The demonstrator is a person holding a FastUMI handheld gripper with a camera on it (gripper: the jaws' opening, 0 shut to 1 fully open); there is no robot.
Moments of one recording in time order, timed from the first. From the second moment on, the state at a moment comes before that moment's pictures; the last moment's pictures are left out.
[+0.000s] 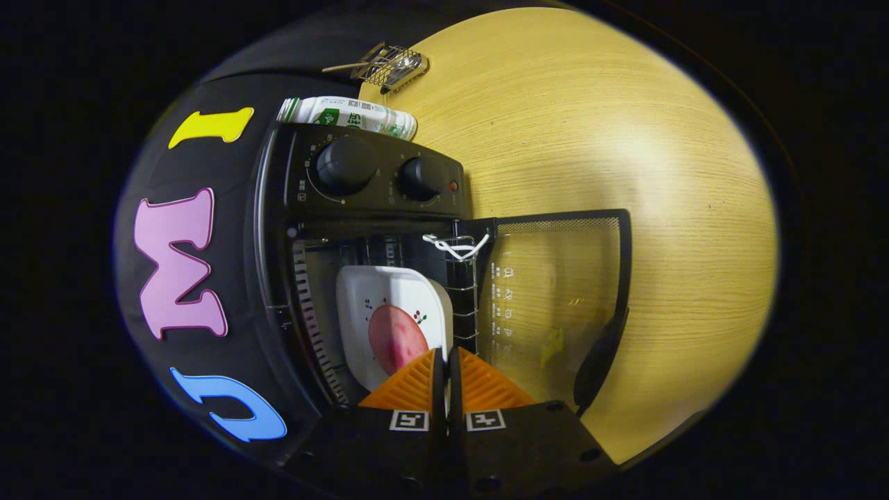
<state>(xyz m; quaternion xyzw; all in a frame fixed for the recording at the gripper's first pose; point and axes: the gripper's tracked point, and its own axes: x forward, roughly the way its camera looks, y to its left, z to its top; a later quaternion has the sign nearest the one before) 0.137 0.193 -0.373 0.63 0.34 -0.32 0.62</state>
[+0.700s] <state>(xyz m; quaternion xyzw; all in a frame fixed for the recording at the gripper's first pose) 0.154 0.202 -0.384 0.64 0.33 -0.32 0.61</state>
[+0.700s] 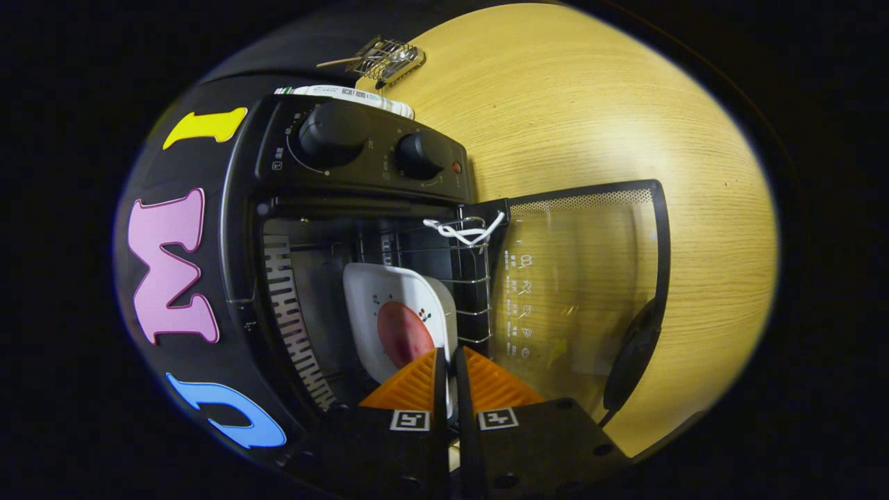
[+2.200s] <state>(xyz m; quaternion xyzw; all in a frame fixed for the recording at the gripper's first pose) -0.023 0.196 -0.356 0.08 0.51 0.02 0.85</state>
